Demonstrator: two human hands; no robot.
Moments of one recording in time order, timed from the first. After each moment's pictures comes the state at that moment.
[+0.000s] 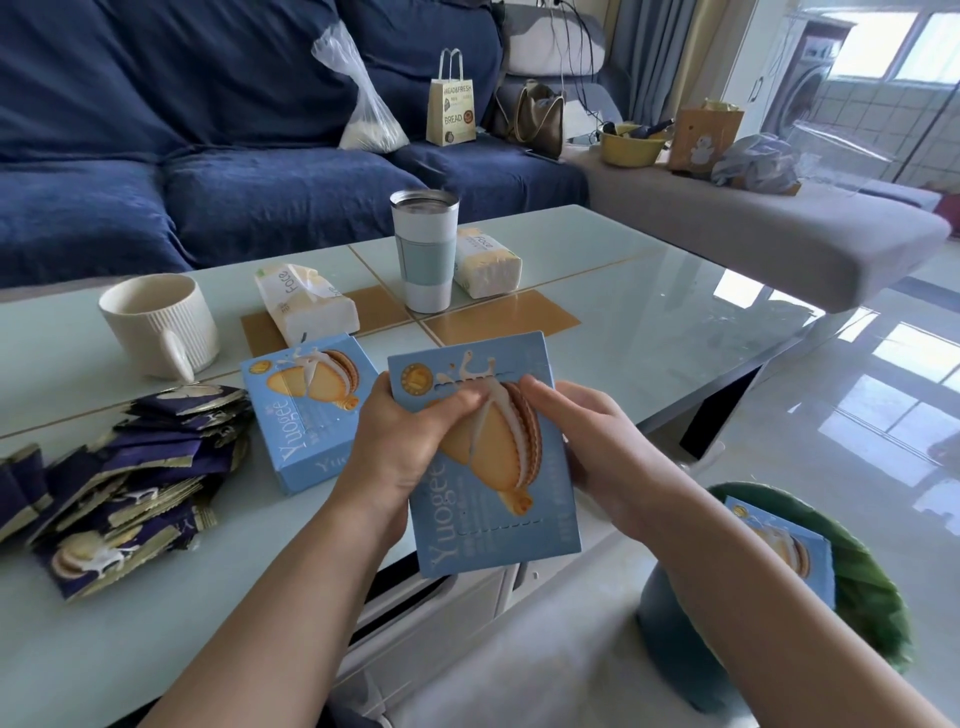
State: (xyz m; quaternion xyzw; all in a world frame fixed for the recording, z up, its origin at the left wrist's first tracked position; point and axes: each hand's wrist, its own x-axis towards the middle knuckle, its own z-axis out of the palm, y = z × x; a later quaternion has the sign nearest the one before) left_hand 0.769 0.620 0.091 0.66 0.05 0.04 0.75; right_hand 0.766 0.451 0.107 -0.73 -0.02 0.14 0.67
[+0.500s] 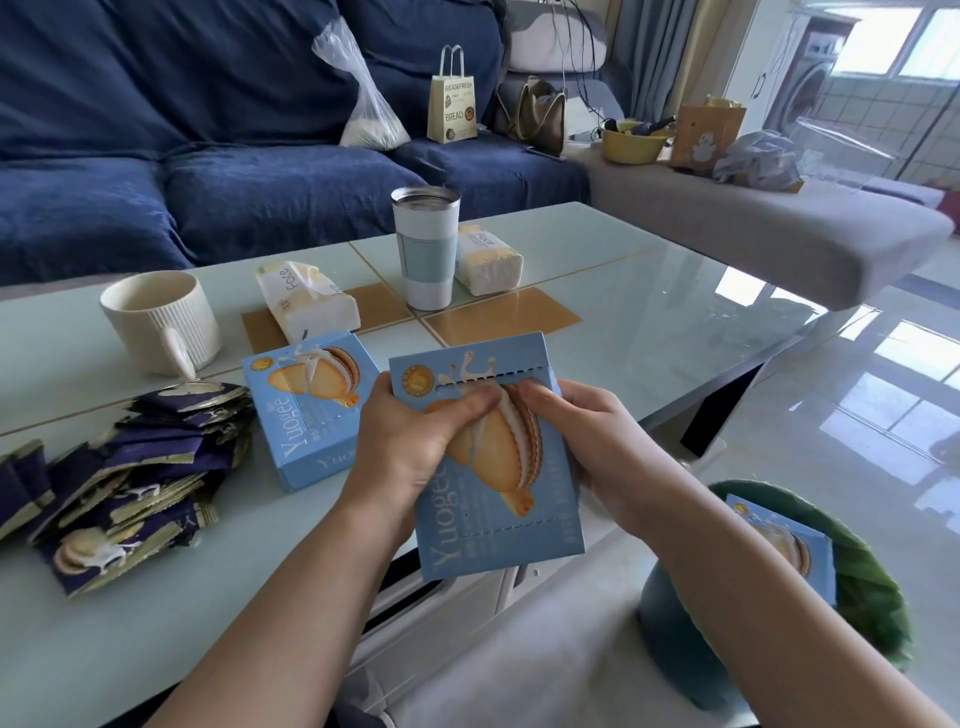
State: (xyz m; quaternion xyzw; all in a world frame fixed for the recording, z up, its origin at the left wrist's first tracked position) left_hand 0.769 0.615 0.089 0.66 0.06 0.06 0.75; right_hand 0.766 0.454 0.106 -0.75 0.01 0.11 0.66
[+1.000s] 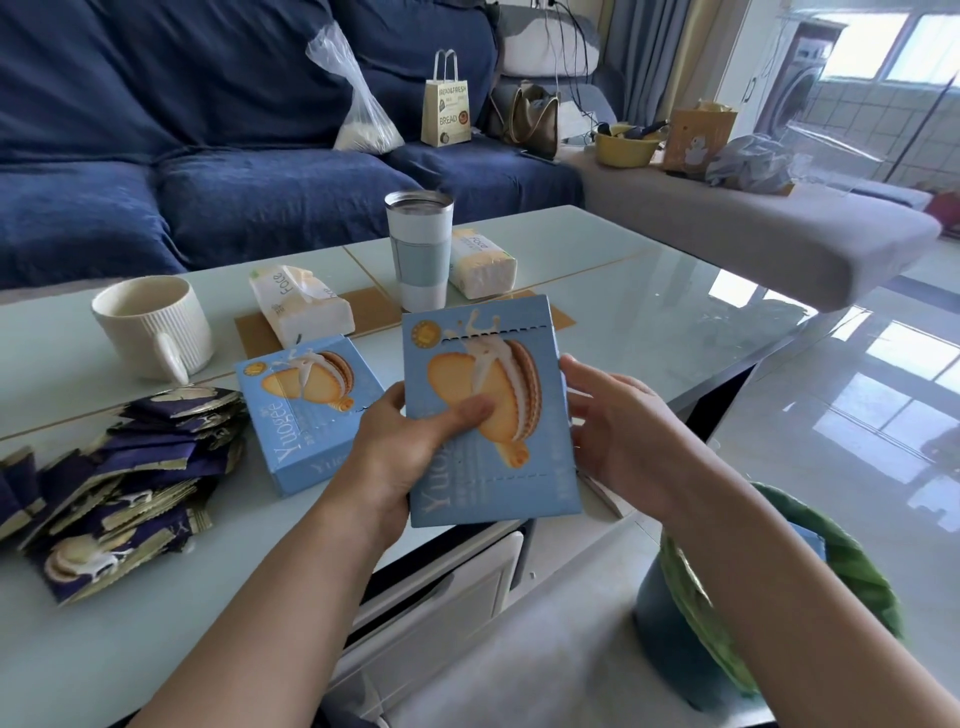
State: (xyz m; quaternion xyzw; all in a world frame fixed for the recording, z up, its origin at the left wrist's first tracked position) left_hand 0.765 0.620 0.095 0.62 0.09 -0.05 0.78; right_hand 0.775 0.428 0.115 -0.61 0.02 0.15 0.78
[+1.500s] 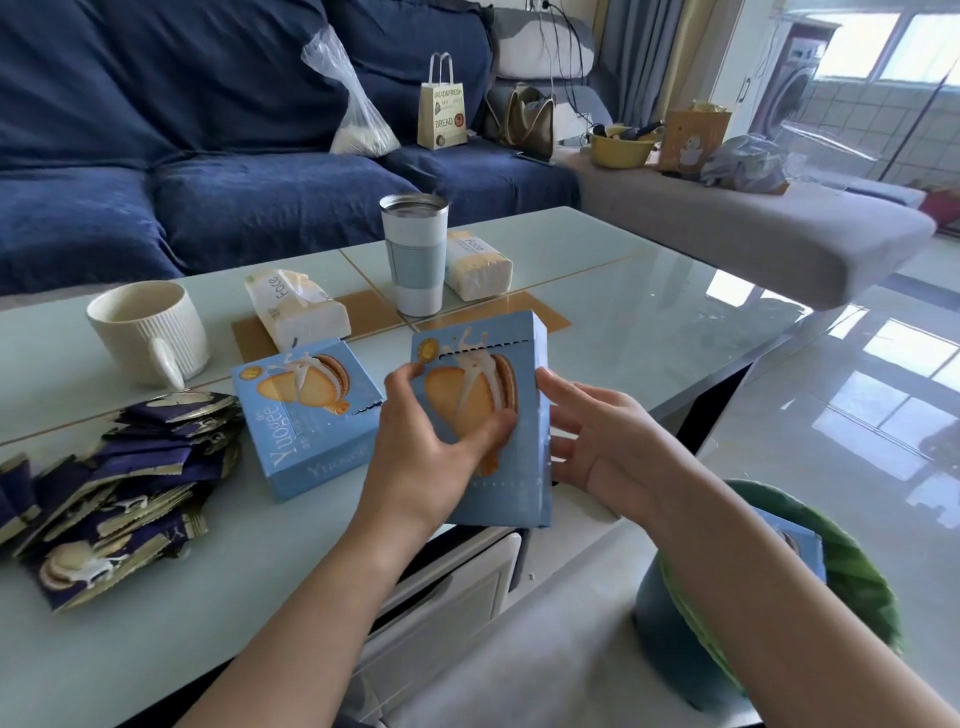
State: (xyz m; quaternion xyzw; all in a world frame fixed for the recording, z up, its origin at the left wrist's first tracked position) left_hand 0.761 0.603 0.086 0.79 0.02 0.10 0.61; right_hand 0.772 0.432 0.108 -0.57 0.05 0.18 0.80
